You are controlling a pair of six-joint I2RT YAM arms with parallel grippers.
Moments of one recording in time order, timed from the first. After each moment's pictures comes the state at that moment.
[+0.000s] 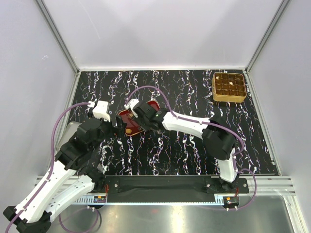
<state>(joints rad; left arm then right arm) -0.61 0.61 0.79 -0.60 -0.27 -0.27 0.99 1.98 1.52 -0.39 0.20 -0.02</state>
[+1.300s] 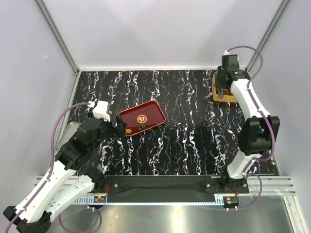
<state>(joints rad) -0.61 0.61 0.79 -0.60 -0.27 -0.27 0.10 1.74 1.61 -0.65 0.21 0.19</state>
